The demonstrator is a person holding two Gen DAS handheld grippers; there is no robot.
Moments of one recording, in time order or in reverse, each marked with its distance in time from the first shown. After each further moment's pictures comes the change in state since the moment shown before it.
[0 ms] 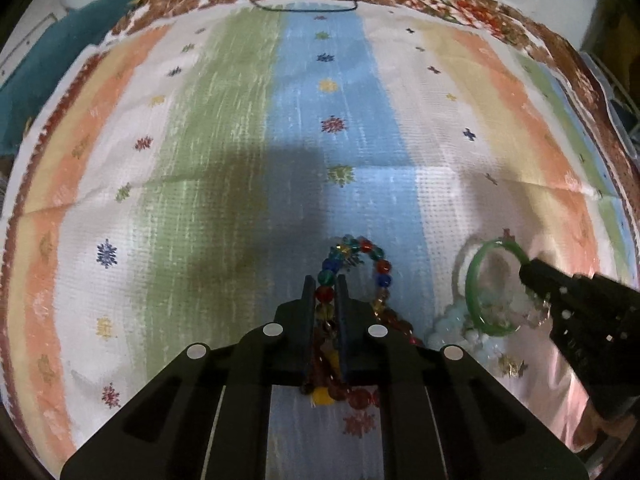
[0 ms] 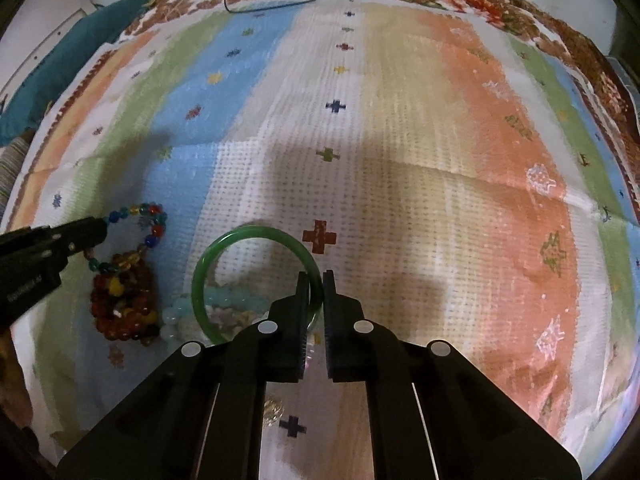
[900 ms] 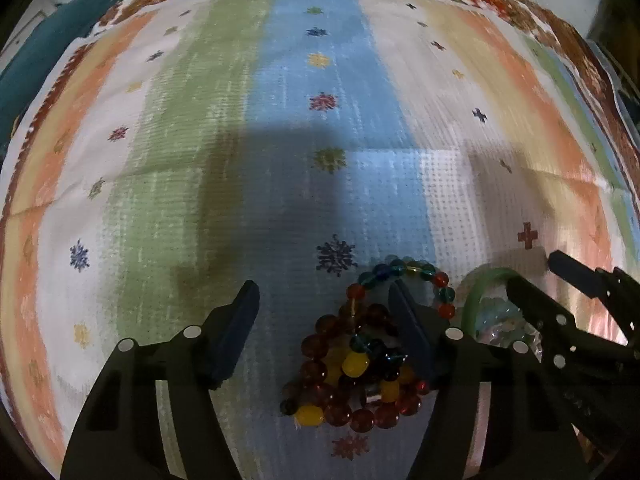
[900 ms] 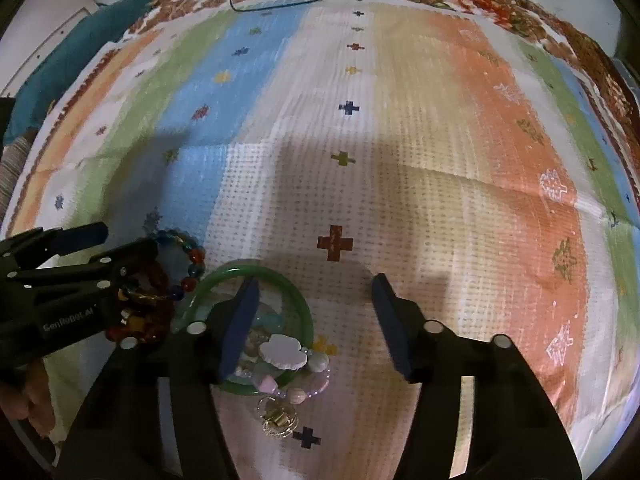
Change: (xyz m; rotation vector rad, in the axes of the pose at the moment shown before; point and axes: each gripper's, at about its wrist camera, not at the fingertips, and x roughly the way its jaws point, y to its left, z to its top) left arm 0.034 -0.008 0.006 0.013 0.067 0.003; right arm 0.016 0.007 0.004 -0.012 0.023 -0.001
